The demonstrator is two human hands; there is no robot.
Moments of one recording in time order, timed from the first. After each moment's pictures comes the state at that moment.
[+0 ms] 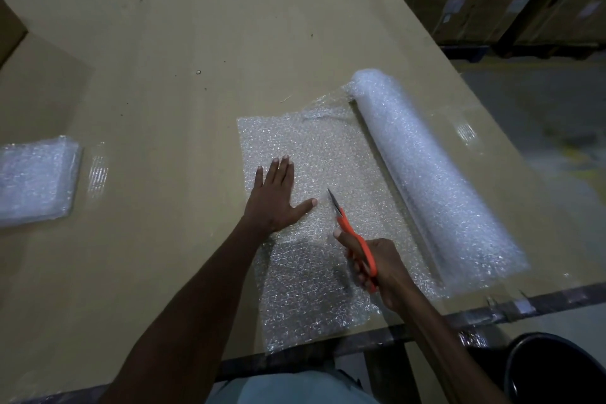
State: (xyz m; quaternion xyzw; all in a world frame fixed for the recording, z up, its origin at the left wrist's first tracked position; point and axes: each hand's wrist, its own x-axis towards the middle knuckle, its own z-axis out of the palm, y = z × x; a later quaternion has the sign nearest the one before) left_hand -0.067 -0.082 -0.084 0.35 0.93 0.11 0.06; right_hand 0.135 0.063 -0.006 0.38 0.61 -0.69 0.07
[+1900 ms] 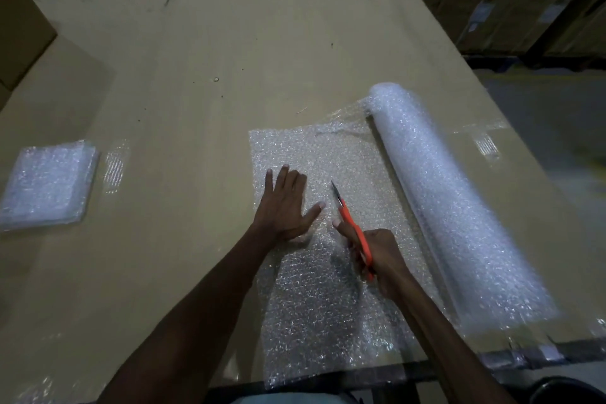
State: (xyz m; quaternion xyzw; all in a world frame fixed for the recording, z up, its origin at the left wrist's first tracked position) left_hand -0.081 -0.075 -0.071 0.35 0.93 0.12 0.01; right_hand 0.073 0.073 -0.010 0.36 0.65 -0.67 0.03
